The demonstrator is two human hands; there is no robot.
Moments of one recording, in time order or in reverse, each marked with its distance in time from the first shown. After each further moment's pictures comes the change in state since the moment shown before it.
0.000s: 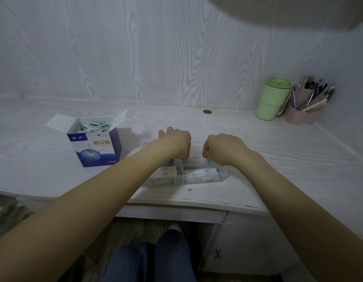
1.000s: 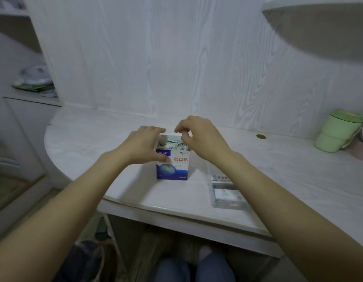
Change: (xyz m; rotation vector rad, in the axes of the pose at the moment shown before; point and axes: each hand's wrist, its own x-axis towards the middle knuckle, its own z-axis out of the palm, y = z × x) left_hand -0.093 -0.225 -0.029 -0.146 0.306 -0.115; right_hand 0.037 -0.193 -0.063 0.395 0.495 -0.496
